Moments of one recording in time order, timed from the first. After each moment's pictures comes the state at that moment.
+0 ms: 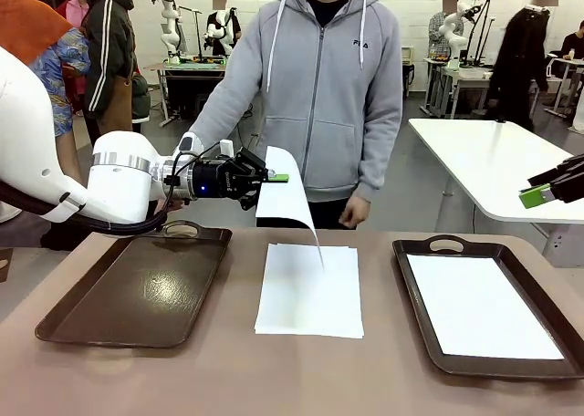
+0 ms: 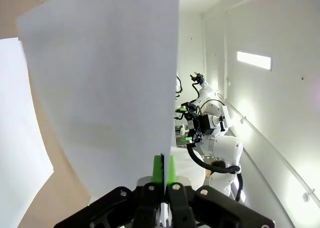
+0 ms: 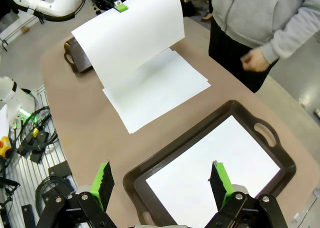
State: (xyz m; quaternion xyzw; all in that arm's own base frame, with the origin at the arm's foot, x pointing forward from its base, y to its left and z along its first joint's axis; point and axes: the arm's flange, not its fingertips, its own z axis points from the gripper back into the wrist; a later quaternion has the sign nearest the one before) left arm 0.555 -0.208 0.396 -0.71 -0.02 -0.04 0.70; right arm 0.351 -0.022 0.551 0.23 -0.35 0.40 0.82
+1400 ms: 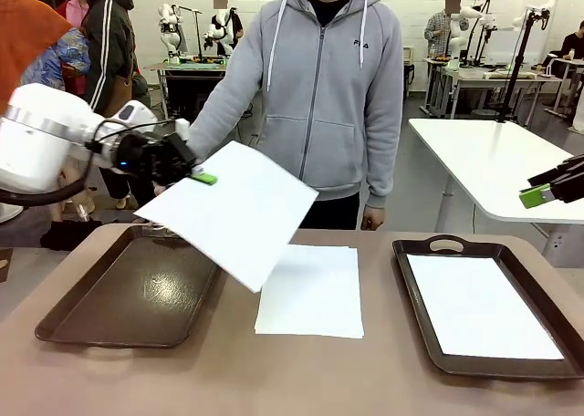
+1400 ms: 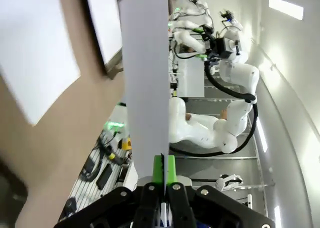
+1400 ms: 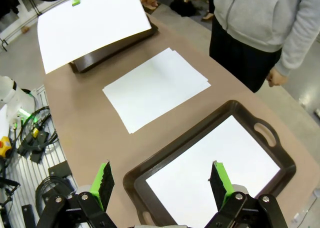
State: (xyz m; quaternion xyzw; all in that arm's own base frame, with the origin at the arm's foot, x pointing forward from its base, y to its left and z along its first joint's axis) left arm 0.519 -0.080 0.456 -0.62 0.09 -0.15 0.76; right arm 0.351 -0.022 0.551 0.23 -0.35 0.40 0.82
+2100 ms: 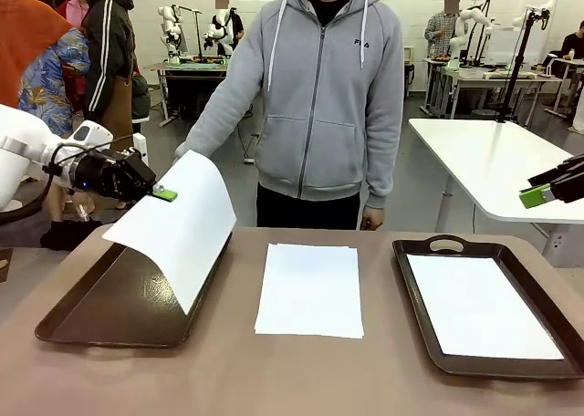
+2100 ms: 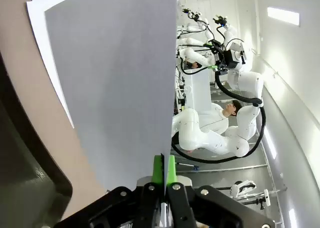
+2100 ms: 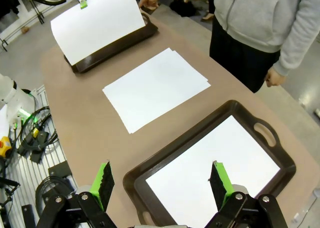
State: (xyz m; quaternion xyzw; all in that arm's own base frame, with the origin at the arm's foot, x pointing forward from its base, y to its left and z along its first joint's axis) left arm 0.533 -0.010 0.405 -0.64 0.03 -0.15 0.76; right arm 0.351 -0.022 0.551 0.23 -0.35 0.40 0.82
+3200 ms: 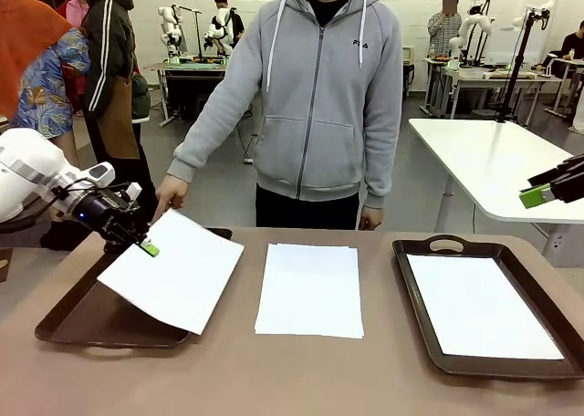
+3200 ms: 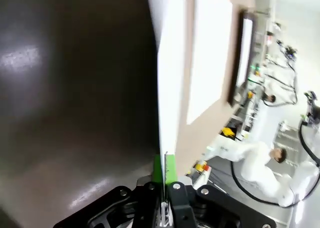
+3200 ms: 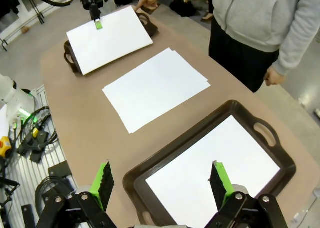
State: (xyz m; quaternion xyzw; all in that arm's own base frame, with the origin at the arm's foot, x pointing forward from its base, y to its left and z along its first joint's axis) left arm 0.559 0.035 0.333 -0.43 0.08 -0.02 0.90; right arm 0.351 -0.022 0.552 0.23 -0.35 0.40 0.82
